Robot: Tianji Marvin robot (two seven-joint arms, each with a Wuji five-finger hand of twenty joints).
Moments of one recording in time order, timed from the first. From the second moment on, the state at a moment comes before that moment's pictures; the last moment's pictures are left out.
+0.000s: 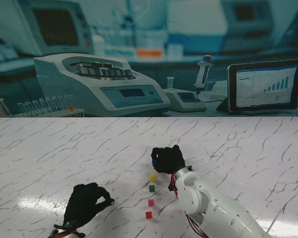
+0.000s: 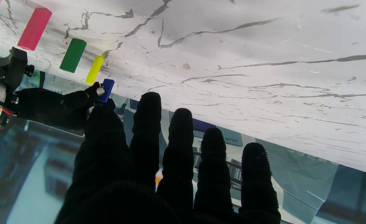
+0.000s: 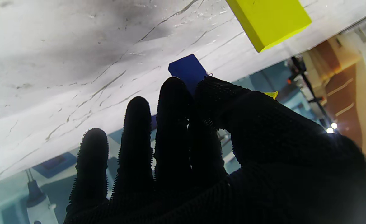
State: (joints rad) left arm 2.15 -1.11 -1.32 -1.87 0.97 0.06 0.37; right arm -1.29 -1.22 0.74 -1.25 -0.57 0.11 -0.33; left_hand 1.02 -0.07 -0.10 -0.12 0.77 0.06 0.71 0.37 0.81 0.13 0.35 0.31 0.47 0.15 0.39 0.33 0.07 0.26 0.78 0.40; right_hand 0.61 -0.66 1.08 0.10 0.64 -0.06 1.06 0.86 1.00 -0.04 0.96 0.55 0.58 0.00 0.99 0.69 0.02 0.15 1.24 0.48
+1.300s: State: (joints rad) left arm 2.16 -1.11 -1.32 -1.87 0.96 0.06 0.37; right arm -1.29 -1.23 0.74 -1.24 -0.52 0.12 -0.29; left_hand 1.02 -0.07 -0.10 -0.12 0.77 0.06 0.71 0.37 0.81 0.13 0.35 0.31 0.47 0.15 0.39 0.33 0.07 0.26 0.78 0.40; right_hand 0.70 -0.58 0.93 0.04 0.59 -0.05 1.03 0.83 0.98 0.00 0.90 0.53 0.55 0.01 0.97 0.69 0.00 0.15 1.24 0.48
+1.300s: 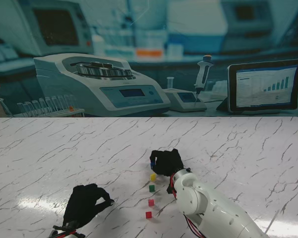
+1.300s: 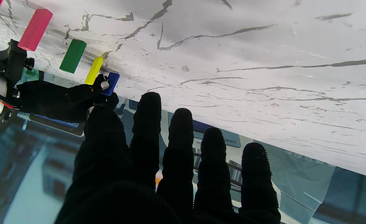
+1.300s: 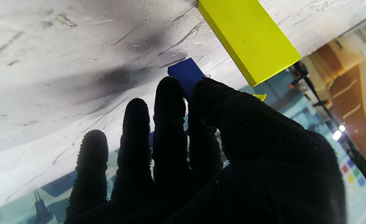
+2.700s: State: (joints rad) left arm 2.16 -1.11 -1.32 -1.87 0.96 0.06 0.38; right arm -1.31 -1.19 0.78 -1.29 -0.50 0.11 -0.17; left_hand 1.02 -0.07 -0.10 -0.12 0.77 0.06 0.71 0.37 0.81 0.13 0.35 0.31 0.47 0.15 0.39 0.33 0.07 0.26 0.78 0.40; right_hand 0.72 -0.60 0.97 0.04 0.55 -0.01 0.80 0.79 0.86 0.07 0.73 0.52 0.43 0.05 0.92 0.68 -0.03 0.15 1.18 0.46
